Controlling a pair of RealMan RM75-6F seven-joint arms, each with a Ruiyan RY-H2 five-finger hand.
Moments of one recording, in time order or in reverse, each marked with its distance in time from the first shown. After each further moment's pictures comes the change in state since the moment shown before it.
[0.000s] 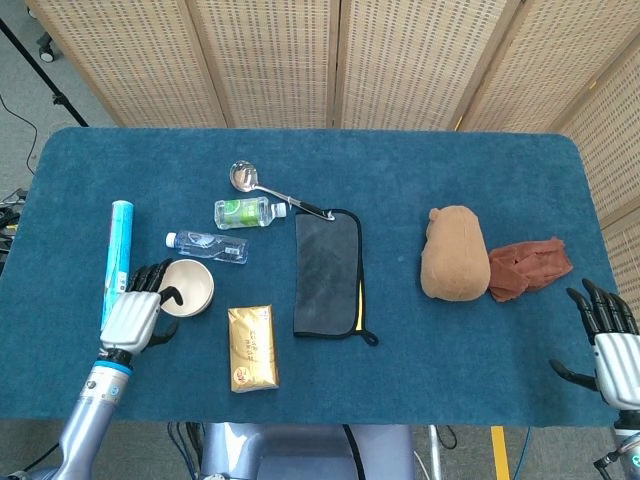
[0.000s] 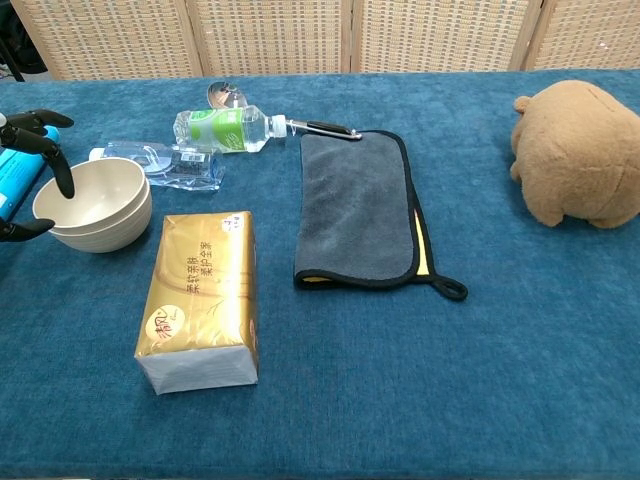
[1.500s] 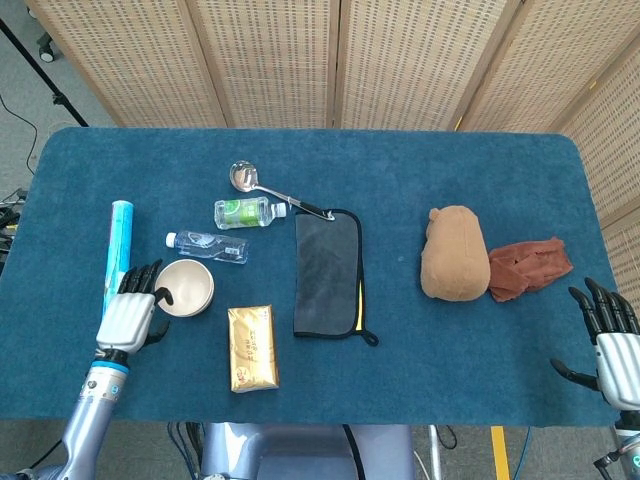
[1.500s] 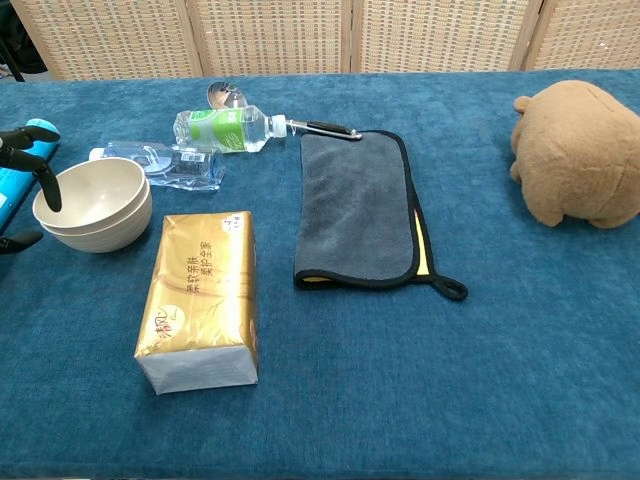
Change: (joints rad) left arm 0.008 -0.063 0.014 0.126 0.001 0.026 0.033; right arm -0.004 -0.002 0.005 -0.001 -0.002 0.010 -0.003
